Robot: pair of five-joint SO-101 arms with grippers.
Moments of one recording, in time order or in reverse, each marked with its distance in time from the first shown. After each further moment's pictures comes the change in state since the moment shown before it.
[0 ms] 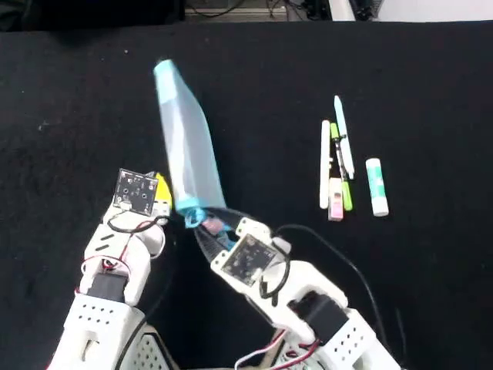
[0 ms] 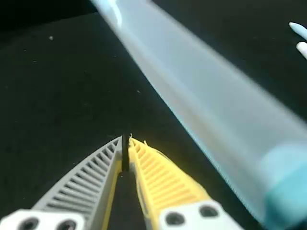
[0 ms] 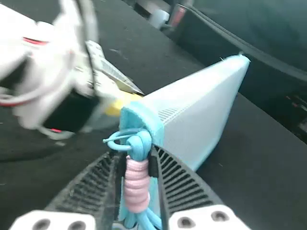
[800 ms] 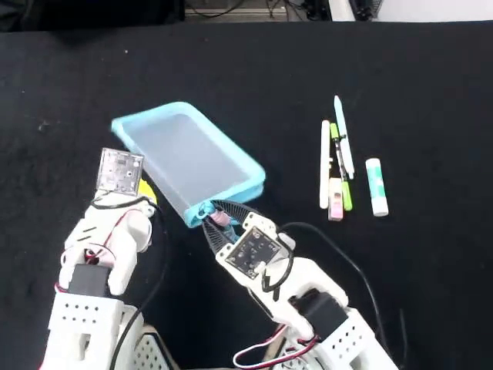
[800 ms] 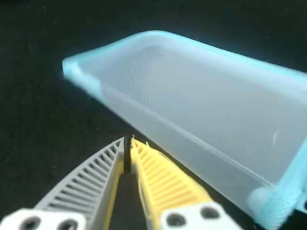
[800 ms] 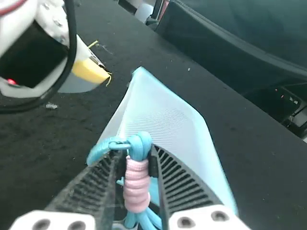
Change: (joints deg) left arm -4.6 0.0 -17.1 28.7 0.0; right arm 1.3 0.0 1.9 -2.0 0.0
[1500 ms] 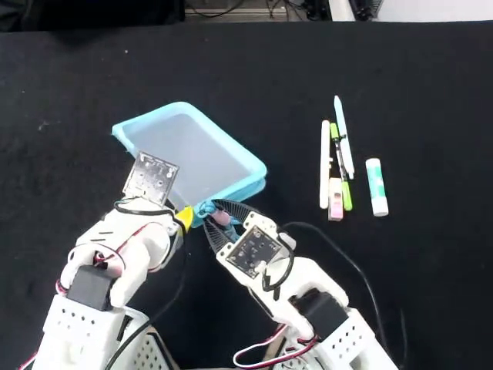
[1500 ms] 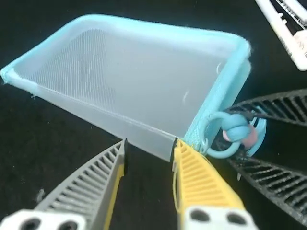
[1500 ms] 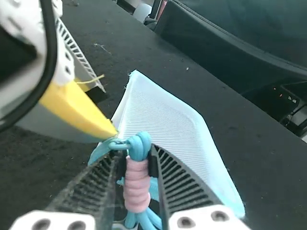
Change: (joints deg) left arm 12.8 -0.4 -11.5 20.1 0.0; right arm 0.4 0.0 0.0 0.0 0.0
